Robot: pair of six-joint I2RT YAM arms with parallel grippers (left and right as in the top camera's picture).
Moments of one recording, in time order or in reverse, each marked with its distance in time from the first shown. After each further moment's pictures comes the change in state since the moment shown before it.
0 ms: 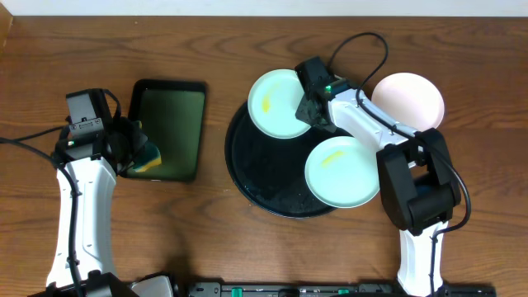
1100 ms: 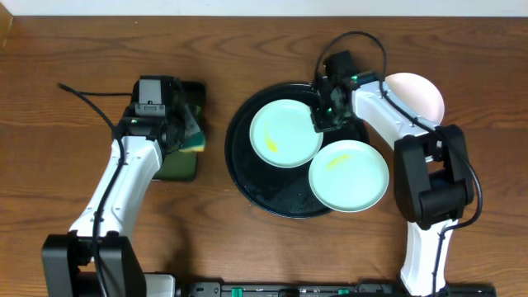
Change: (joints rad) left arm -0.309 0.155 0.000 0.211 -0.029 0.065; right arm -0.121 0.000 0.000 -0.122 -0.311 -0.705
